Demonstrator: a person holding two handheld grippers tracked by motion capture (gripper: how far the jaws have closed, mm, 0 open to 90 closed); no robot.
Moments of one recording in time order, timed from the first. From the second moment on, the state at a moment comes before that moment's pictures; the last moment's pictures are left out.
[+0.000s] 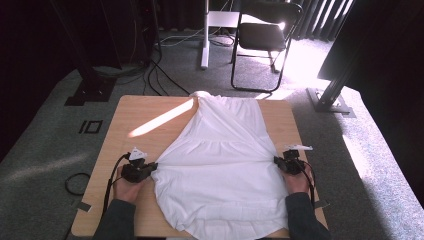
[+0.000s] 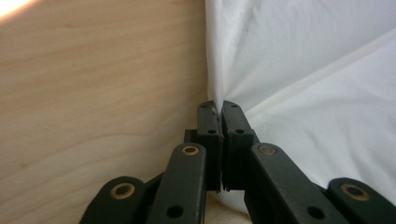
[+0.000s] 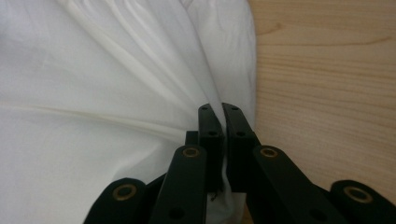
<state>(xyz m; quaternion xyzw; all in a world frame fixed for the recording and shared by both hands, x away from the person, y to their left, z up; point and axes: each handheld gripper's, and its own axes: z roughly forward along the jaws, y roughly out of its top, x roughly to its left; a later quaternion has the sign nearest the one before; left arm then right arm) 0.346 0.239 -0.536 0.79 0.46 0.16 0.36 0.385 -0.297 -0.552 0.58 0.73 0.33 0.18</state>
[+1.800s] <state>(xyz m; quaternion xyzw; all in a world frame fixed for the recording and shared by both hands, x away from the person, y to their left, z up) 0.368 0.219 -0.529 0.80 0.45 0.14 0.38 0.353 -0.247 -0.529 0.49 0.77 0.39 0.13</state>
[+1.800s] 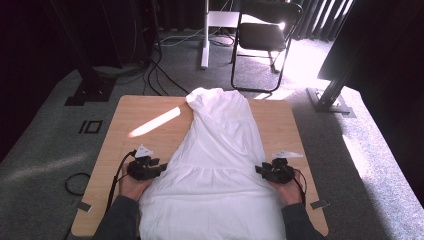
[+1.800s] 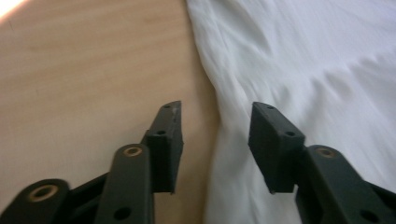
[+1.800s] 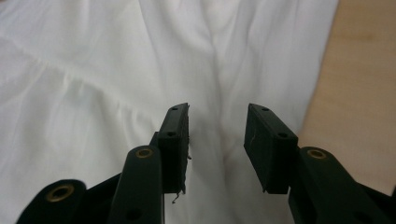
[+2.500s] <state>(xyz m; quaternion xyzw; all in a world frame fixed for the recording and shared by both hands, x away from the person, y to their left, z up) 0.371 0.197 -0.509 0.79 0.42 0.10 0.44 0.364 -0.246 -0.489 0.49 0.75 0.37 0.24</state>
